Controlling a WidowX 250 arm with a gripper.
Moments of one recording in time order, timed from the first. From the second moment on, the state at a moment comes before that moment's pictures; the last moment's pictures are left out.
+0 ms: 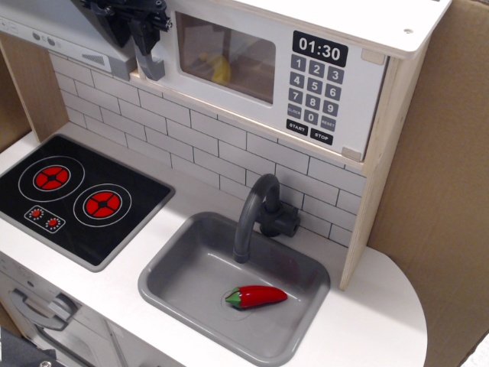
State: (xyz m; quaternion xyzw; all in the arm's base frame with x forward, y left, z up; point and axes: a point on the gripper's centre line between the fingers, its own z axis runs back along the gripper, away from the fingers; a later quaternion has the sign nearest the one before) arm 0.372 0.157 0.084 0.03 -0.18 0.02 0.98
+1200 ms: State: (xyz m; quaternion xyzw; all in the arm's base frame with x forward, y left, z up) arm 0.285 0.122 0.093 -0.02 -0.14 -0.07 0.99
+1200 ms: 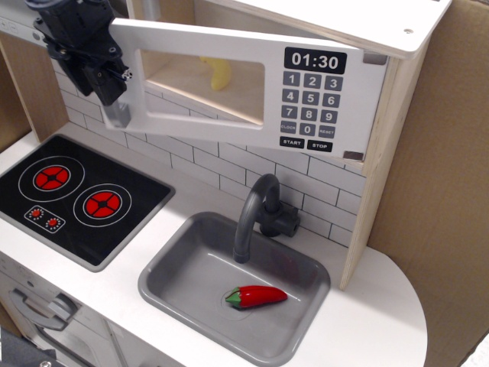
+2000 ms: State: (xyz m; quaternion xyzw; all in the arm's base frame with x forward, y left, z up) arm 0.354 0.107 0.165 -0.10 -0.14 0.06 0.98
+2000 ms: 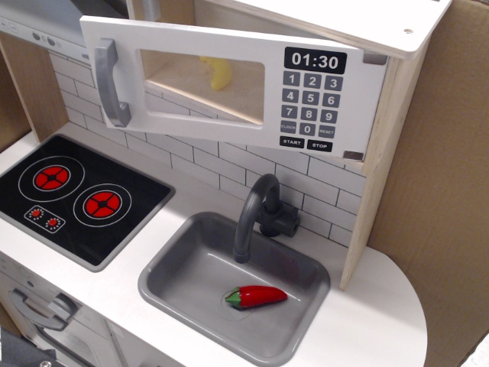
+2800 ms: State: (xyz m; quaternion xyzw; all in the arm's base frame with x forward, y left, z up) arm 0.344 0.099 0.090 0.01 -0.09 0.03 1.00
